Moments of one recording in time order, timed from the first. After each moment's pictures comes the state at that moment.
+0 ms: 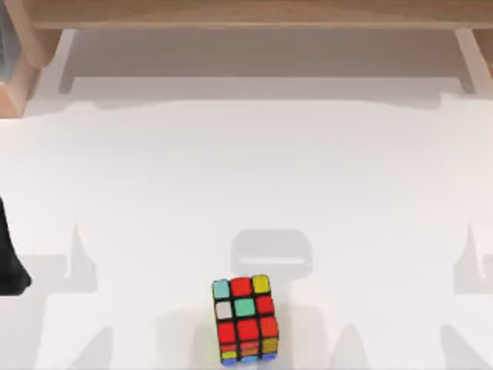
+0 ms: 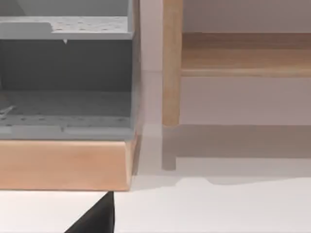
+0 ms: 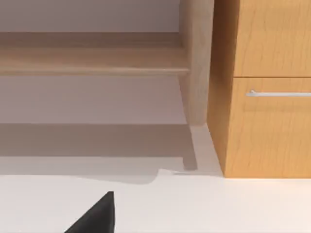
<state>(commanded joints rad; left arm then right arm) 0.00 0.00 0.00 0.00 0.00 0.00 0.00 0.00 0.00 0.00 0.00 0.00</state>
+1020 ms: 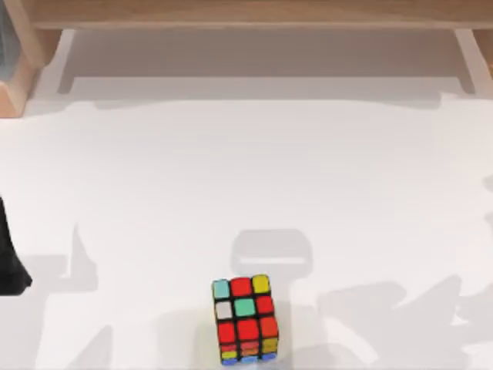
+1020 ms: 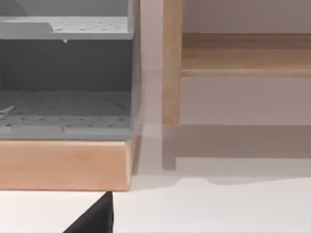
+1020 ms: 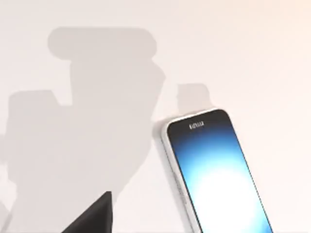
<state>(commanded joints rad) 0.00 0.00 0.00 0.00 0.00 0.00 -0.24 1.06 0.74 -0.51 0.00 -0.52</state>
